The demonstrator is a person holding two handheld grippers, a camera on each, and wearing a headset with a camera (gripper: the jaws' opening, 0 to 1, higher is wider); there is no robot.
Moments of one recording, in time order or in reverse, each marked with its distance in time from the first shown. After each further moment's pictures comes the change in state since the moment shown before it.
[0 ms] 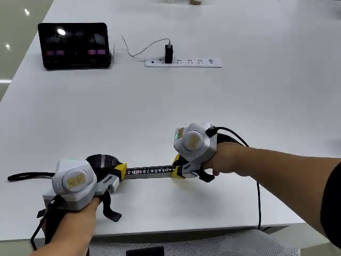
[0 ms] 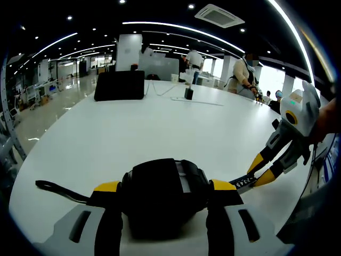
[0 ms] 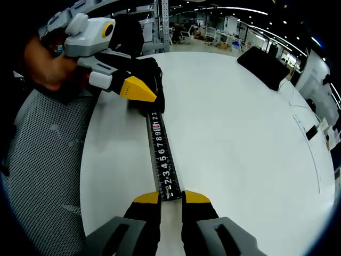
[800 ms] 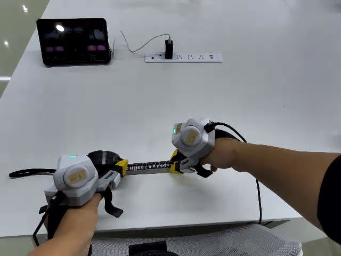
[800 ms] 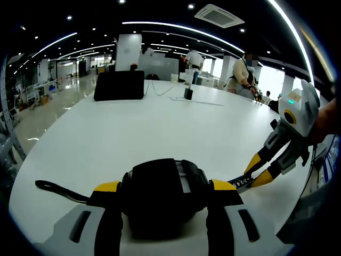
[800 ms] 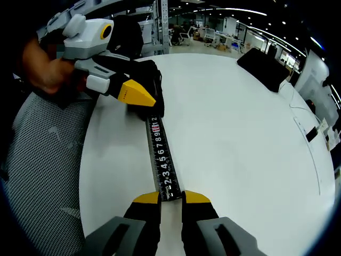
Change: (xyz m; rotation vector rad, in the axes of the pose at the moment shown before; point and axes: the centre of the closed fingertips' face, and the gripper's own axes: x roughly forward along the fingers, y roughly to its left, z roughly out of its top) left arm 0.000 0.000 0.000 -0.001 0.000 -0.004; right arm 0.004 0.001 0.008 0.003 -0.014 -0.007
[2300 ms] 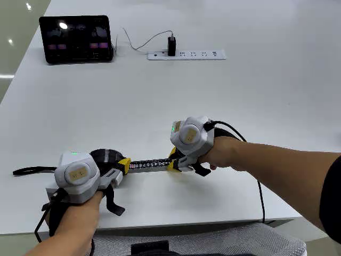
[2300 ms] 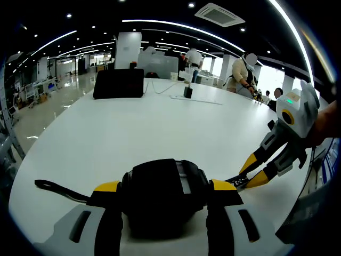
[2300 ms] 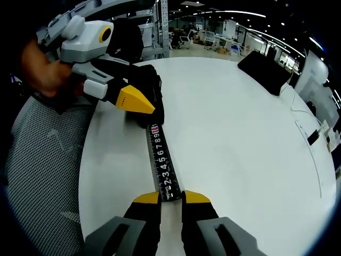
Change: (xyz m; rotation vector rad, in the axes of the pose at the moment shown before) left arm 0.000 0.000 -0.001 -0.010 0.019 -0.010; right arm 0.007 -0.001 0.010 0.000 -0.029 0.007
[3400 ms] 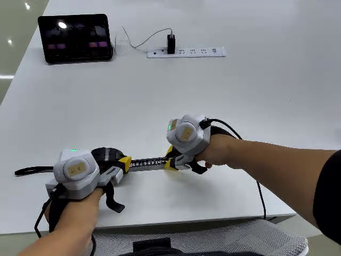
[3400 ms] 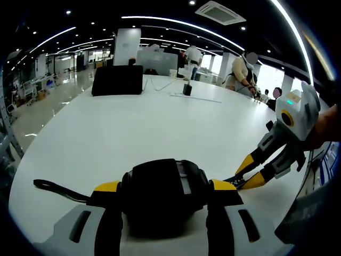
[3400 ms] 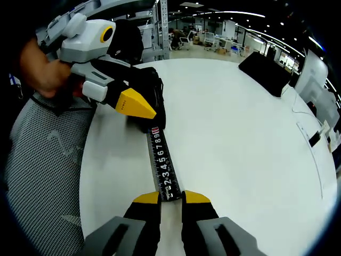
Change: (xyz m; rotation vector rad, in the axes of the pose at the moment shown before) left arm 0.001 0.000 0.000 -0.006 0.028 -0.015; right arm 0.004 0.003 0.008 0.004 -0.010 0.004
